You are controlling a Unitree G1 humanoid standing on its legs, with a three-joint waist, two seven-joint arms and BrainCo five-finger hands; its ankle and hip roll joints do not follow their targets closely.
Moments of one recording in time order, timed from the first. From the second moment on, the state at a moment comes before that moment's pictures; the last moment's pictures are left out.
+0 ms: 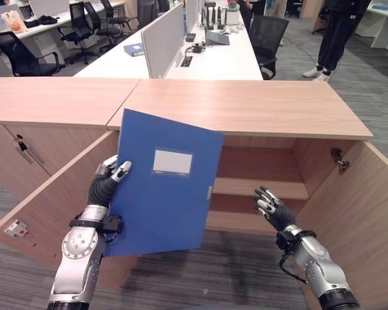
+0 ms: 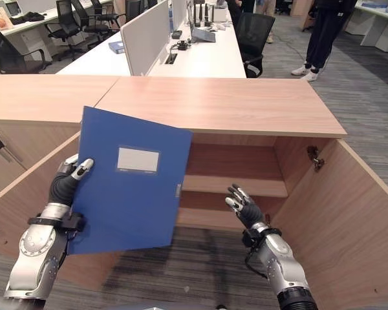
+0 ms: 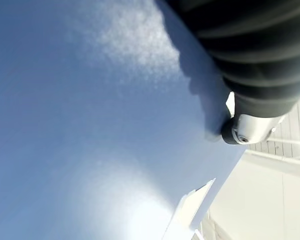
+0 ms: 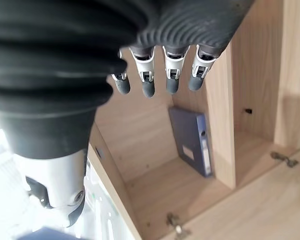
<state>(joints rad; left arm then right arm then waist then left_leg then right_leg) 0.12 0.40 0.06 -0.18 -0.33 -0.14 -0.09 0.02 -0.34 0.10 0.24 0.61 0.07 0.26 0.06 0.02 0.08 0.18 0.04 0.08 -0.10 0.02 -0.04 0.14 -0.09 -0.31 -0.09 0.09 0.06</state>
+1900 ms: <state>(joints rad) 0.13 0.37 -0.10 -0.12 -0.50 -0.11 -0.17 -0.07 -0.40 0.29 0.15 0.59 0.09 0.38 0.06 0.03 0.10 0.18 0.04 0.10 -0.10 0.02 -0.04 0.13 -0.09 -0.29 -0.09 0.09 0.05</state>
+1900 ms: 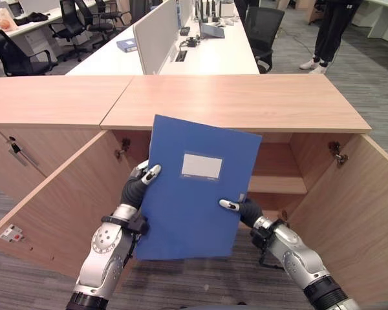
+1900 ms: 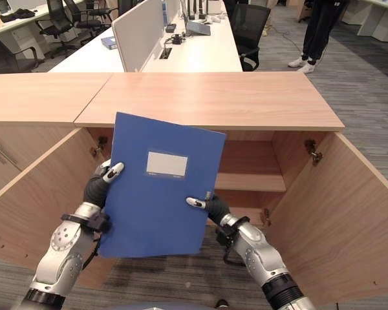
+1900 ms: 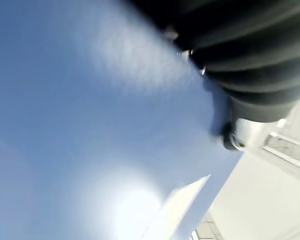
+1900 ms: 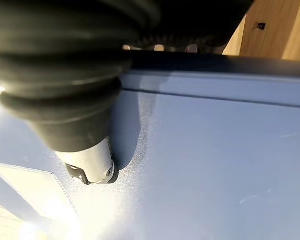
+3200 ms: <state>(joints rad) 0.17 0.28 -0.12 0.94 -0.10 -0.08 -0.12 0.03 -0.31 0.04 0.64 0.49 0.03 0.05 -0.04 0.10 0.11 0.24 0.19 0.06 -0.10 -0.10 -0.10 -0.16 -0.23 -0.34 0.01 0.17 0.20</state>
